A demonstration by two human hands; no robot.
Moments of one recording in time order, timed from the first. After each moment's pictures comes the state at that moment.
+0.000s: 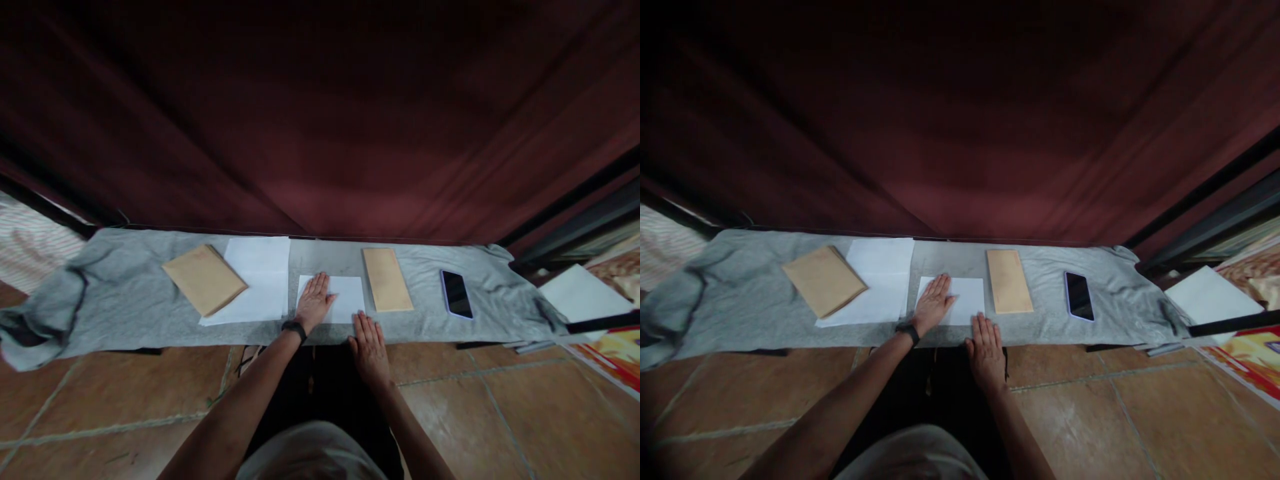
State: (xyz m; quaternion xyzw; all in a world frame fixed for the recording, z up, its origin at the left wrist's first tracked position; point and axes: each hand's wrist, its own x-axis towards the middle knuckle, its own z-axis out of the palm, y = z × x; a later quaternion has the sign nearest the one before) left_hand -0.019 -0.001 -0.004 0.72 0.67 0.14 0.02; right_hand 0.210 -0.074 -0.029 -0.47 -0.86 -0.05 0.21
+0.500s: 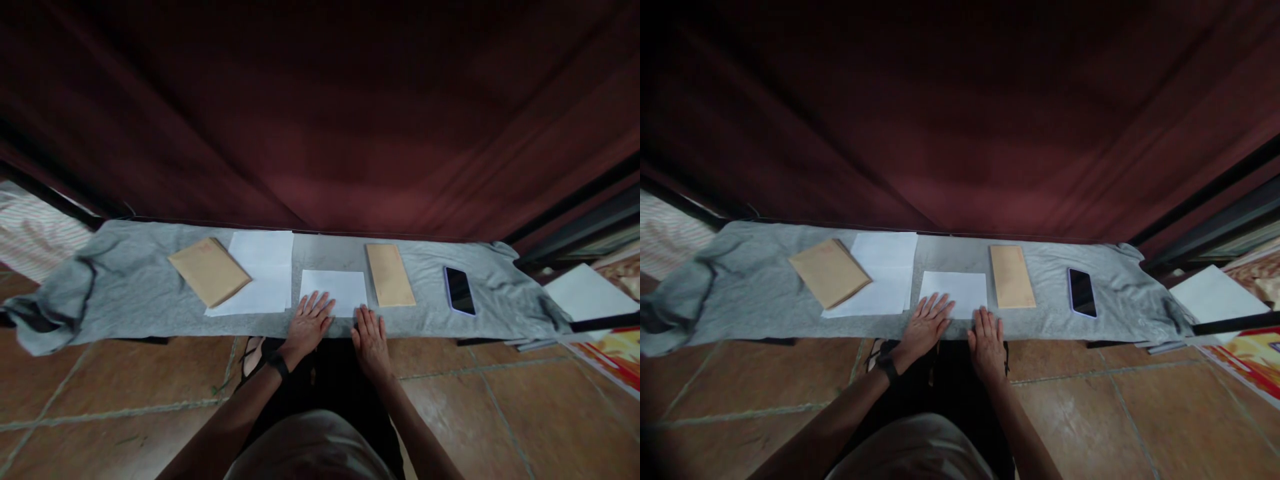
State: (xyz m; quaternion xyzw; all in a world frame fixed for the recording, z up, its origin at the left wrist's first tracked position) left_hand -0.018 -0.087 0.006 0.76 0.63 0.15 0.00; right_hand 0.203 -0.074 -0.018 -0.49 -0.85 0.00 0.17
